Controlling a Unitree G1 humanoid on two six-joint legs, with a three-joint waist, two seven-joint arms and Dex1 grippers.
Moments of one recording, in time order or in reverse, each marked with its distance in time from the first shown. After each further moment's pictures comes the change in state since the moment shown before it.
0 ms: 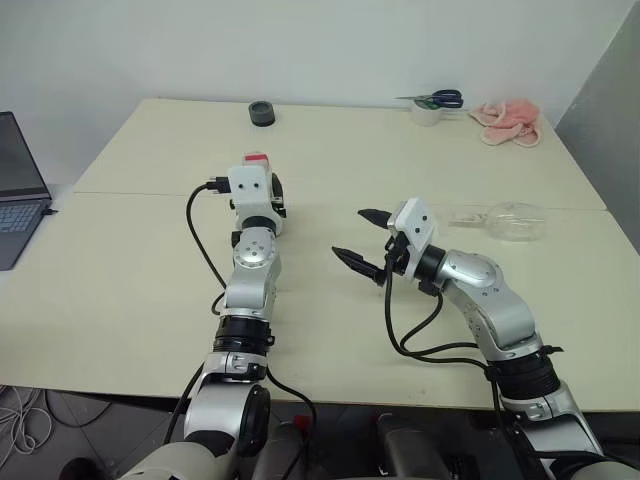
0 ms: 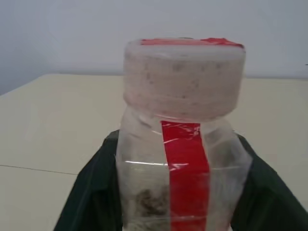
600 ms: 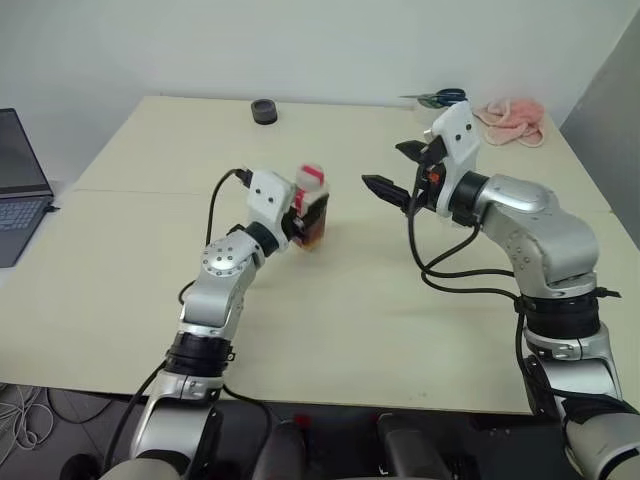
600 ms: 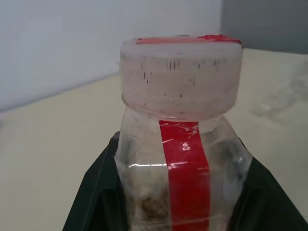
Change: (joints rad) left arm 0.164 0.276 -0.182 -0.340 -0.265 0.167 -0.749; right arm -0.314 -0.080 -0.190 -0.069 0.240 0.563 -0.046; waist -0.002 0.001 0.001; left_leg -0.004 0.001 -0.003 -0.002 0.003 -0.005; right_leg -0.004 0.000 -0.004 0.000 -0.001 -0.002
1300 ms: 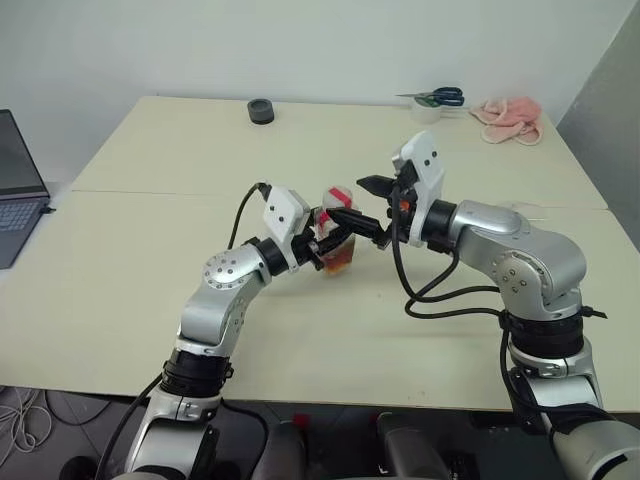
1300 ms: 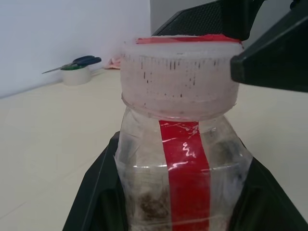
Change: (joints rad) left arm 0.042 -0.020 -0.023 -0.124 -0.077 0.034 -0.124; right arm 0.042 0.052 0.064 -0.111 0.063 0.072 -0.138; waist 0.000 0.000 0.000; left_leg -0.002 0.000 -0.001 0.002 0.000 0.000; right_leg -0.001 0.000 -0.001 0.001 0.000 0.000
